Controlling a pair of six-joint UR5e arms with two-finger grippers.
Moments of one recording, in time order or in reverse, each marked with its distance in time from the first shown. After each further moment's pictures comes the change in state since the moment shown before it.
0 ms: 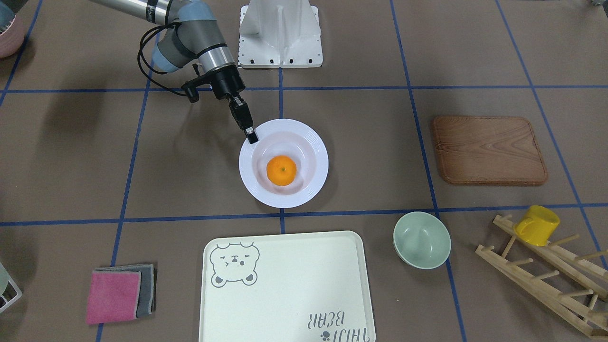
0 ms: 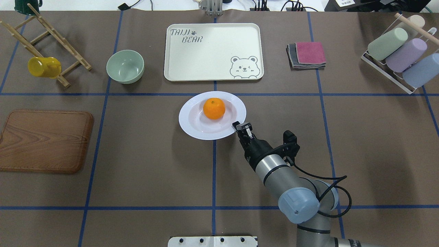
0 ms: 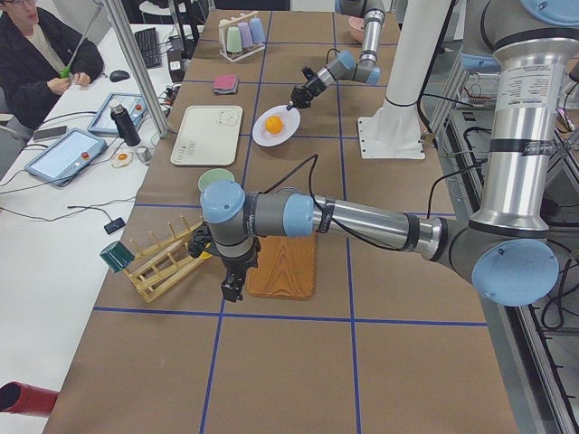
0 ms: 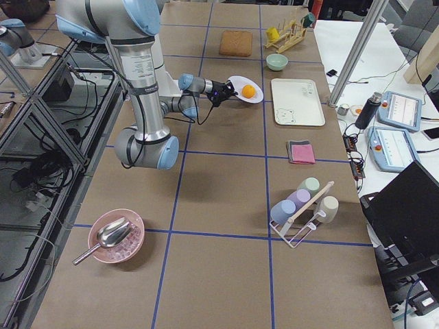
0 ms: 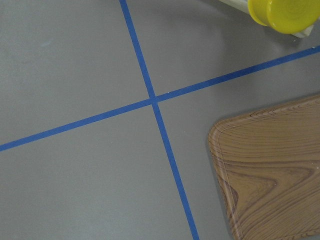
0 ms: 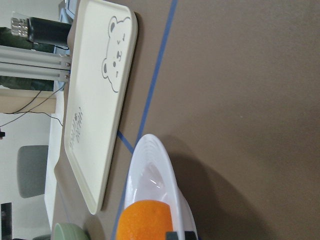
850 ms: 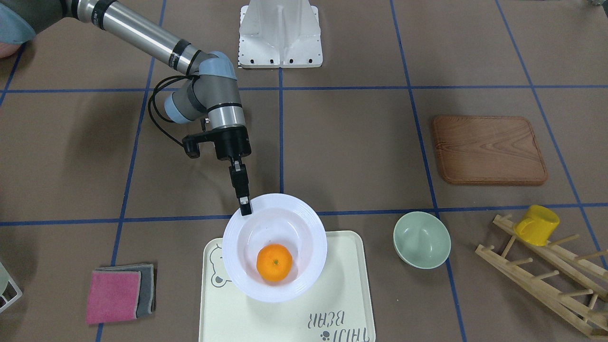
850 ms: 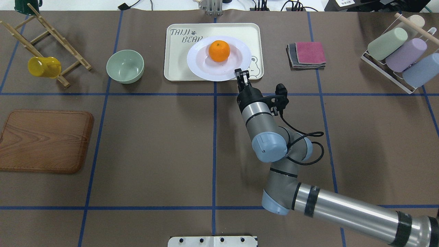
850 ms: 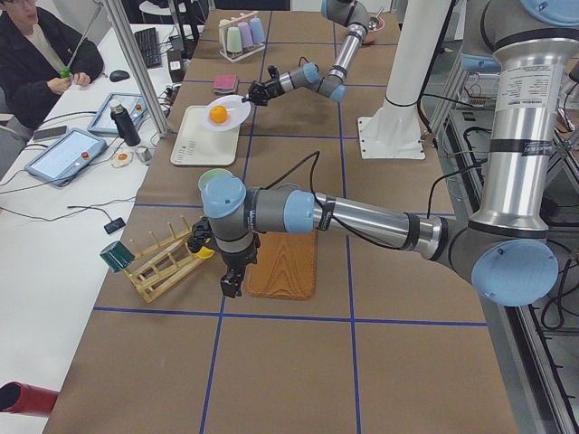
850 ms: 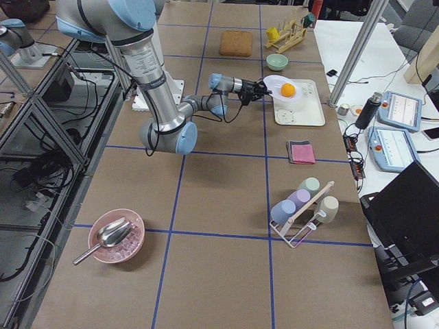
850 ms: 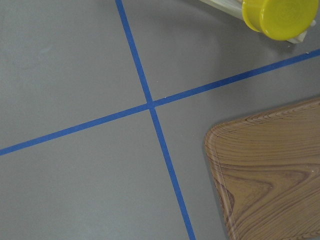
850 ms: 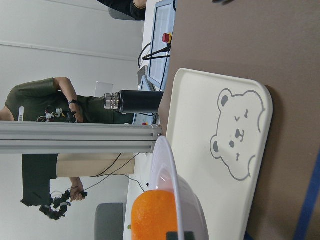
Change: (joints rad) left arm 0.001 -0.001 -0.020 -0.001 -0.003 -0.006; right arm 0.240 0.330 -0.469 0.014 -0.045 0.071
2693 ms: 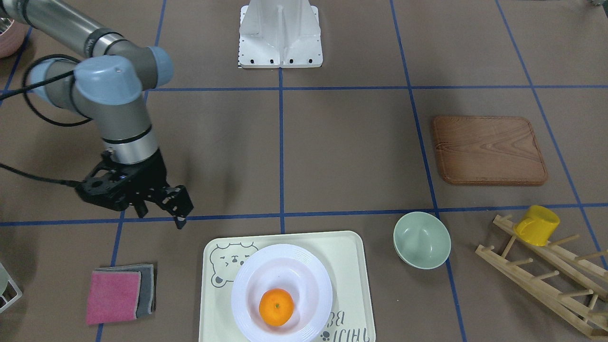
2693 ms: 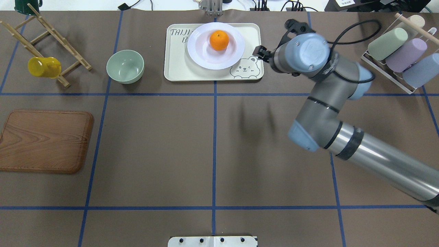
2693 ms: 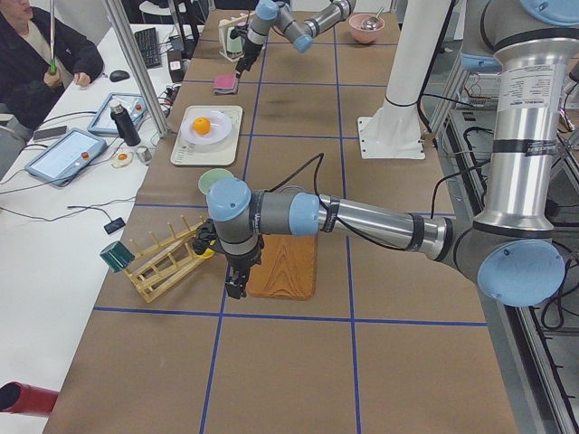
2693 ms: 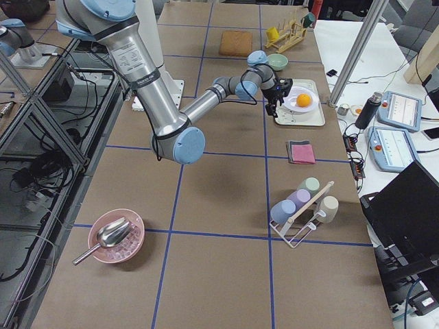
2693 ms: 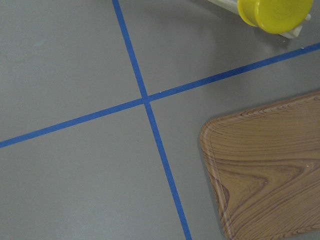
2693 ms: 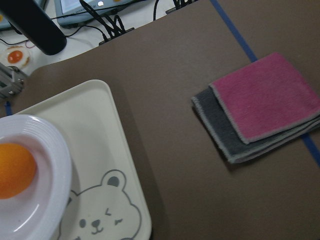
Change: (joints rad) left arm 0.001 0.027 -0.011 -0.006 -0.015 -0.001; right arm 0.439 -0.190 0.463 -0.790 1.052 -1.119
